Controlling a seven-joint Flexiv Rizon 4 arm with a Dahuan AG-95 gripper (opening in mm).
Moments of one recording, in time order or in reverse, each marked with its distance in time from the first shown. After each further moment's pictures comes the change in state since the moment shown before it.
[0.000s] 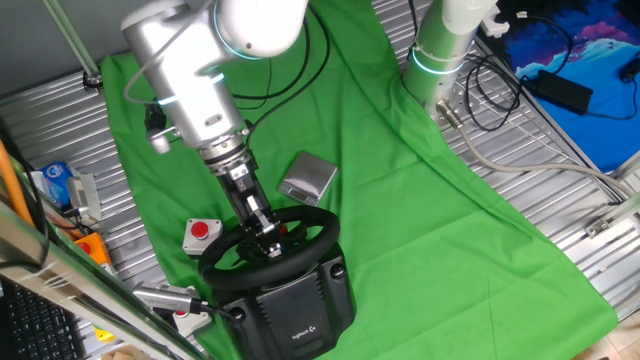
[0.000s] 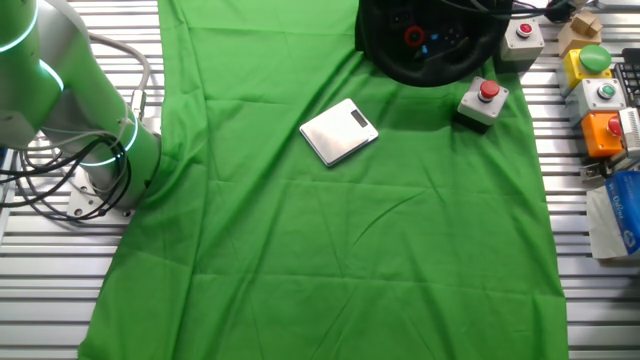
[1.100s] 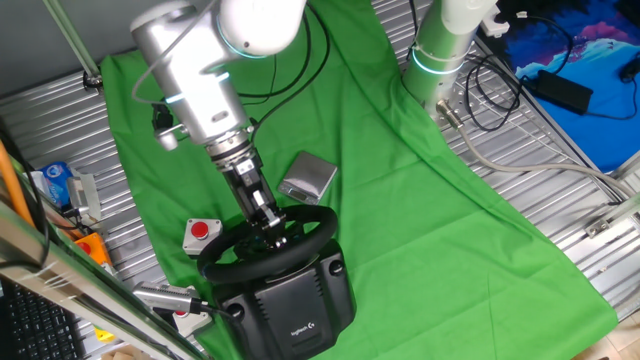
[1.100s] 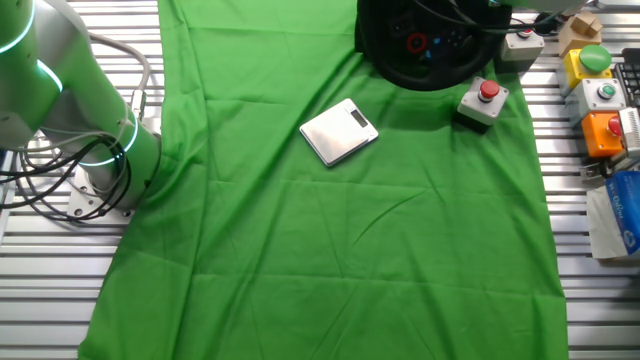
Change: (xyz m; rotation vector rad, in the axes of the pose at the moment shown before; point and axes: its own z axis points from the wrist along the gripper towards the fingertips) arm 0.021 -0.007 -0.009 -0.031 0.012 -0.029
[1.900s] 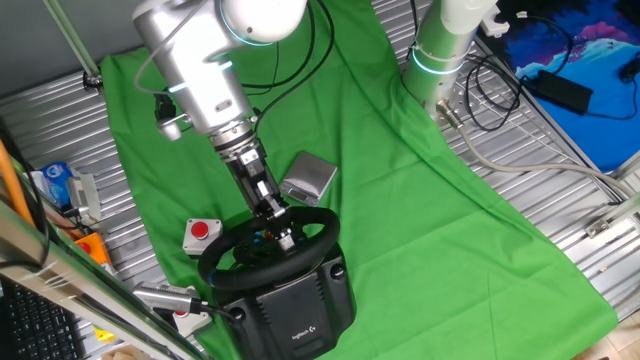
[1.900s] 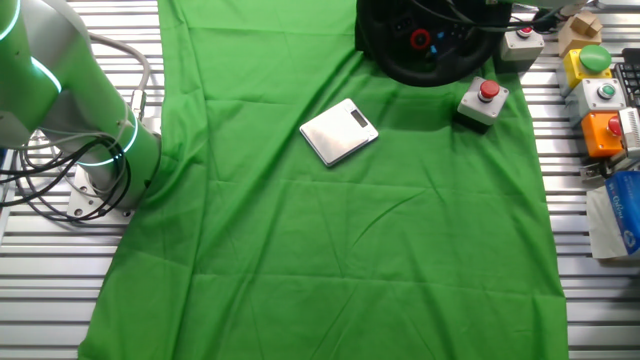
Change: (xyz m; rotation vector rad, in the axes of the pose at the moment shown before) arm 0.007 0.006 -0.004 -0.001 0.005 0.007
